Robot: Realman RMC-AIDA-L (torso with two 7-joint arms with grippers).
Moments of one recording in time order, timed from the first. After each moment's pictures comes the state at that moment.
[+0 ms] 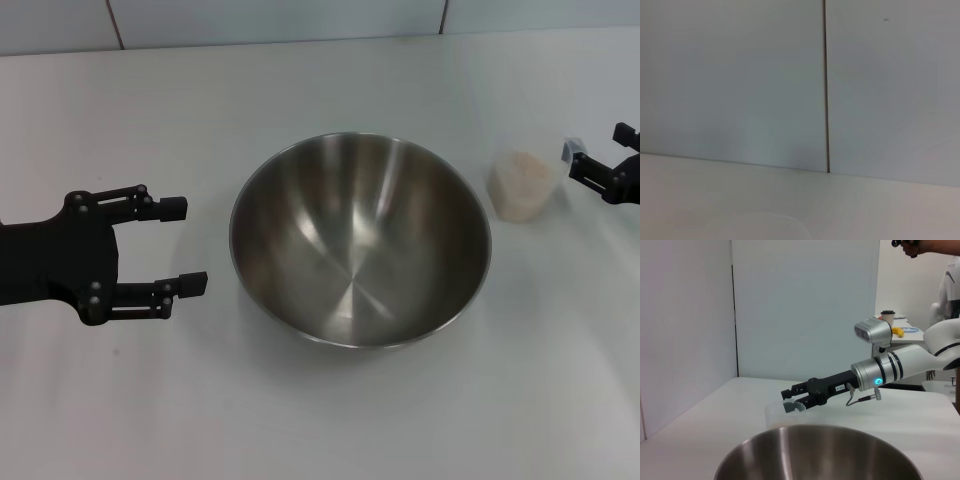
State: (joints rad) left arm -0.38 -2.03 0.85 0.88 1.84 1.79 -1.23; right arm 0.38 2.08 -0.51 -0.40 -1.56 -1.03 0.85
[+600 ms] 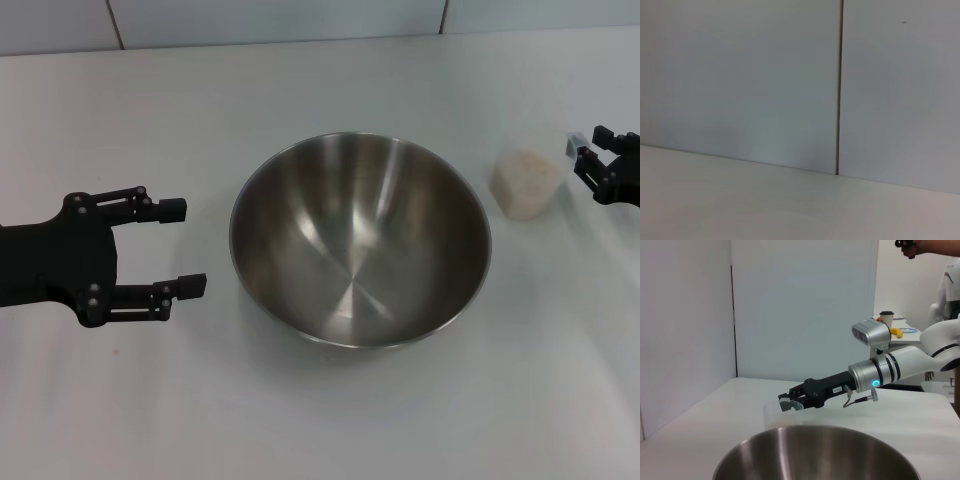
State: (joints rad) left arm -0.38 -2.03 0.85 0.88 1.84 1.79 -1.23; right arm 0.39 2.08 -0.51 -0.39 -1.56 -1.03 0.80
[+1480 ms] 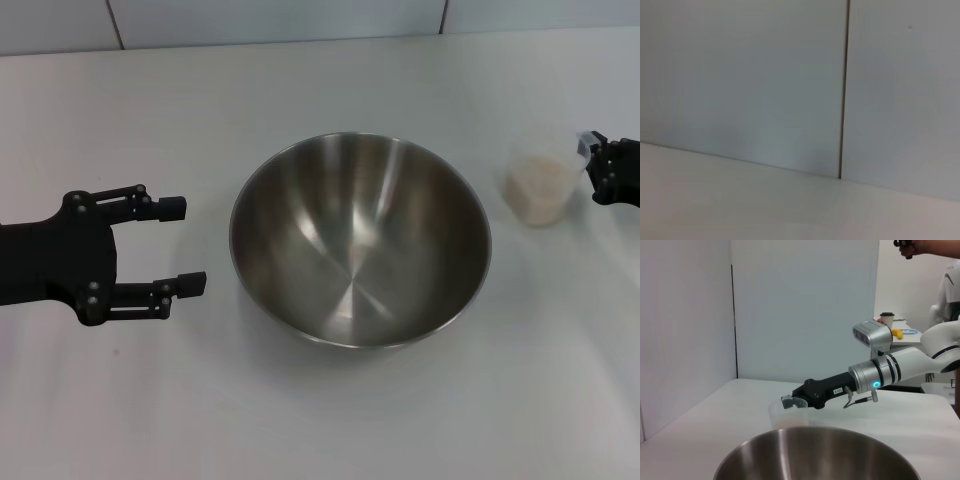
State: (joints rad) left arm -0.38 -2.02 0.85 0.88 1.84 1.79 -1.24; right arm 0.39 2.08 -0.51 -0.39 -1.56 -1.04 0.78
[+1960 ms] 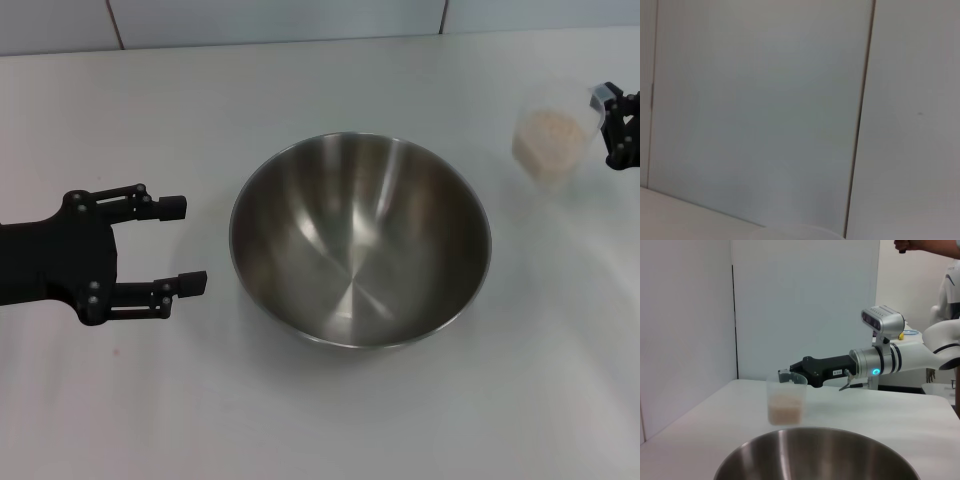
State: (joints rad) left arm -0.37 -2.03 0.85 0.90 1.83 1.79 -1.24; right arm 0.38 2.08 -0.51 -0.44 -1.47 -1.19 0.67
